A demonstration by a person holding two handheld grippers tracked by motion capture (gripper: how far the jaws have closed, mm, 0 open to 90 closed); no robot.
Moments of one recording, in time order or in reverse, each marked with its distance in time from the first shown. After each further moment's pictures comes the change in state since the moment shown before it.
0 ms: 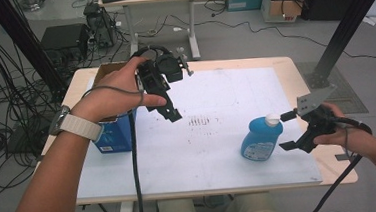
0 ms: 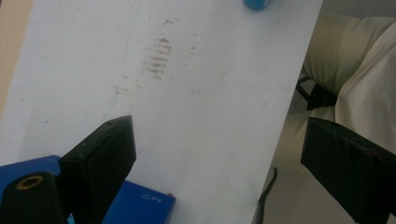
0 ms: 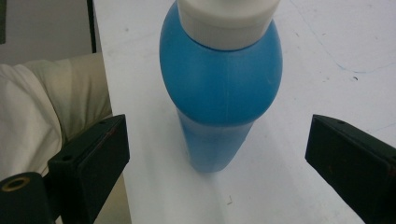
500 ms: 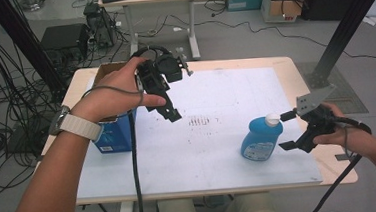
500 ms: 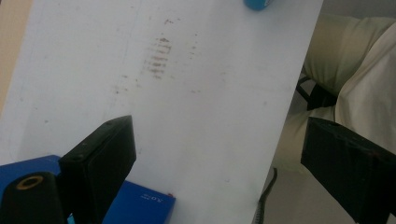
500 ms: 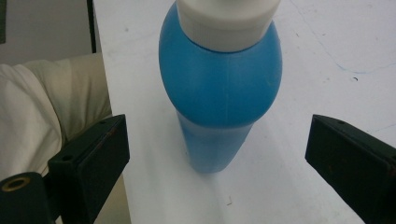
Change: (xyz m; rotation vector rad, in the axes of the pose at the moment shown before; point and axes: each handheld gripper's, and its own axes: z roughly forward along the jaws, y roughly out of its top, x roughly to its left) left arm 0.001 -0.001 0.000 0.001 0.000 -0.002; right arm 0.000 0.001 0.001 0.001 0.002 0.000
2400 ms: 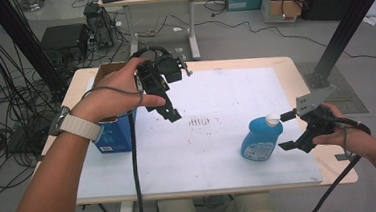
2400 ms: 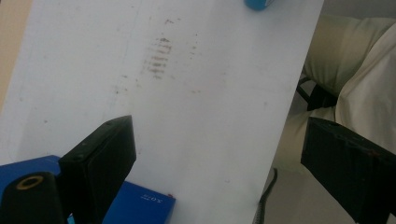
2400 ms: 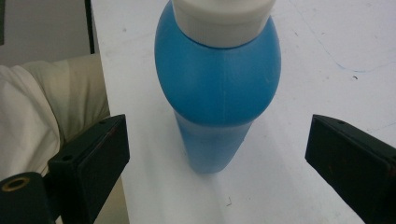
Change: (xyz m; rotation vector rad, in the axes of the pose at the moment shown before) left arm 0.001 -0.001 0.002 -0.007 -0.001 -0.006; right arm -0.001 -0.002 0.002 -0.003 -0.004 0.006
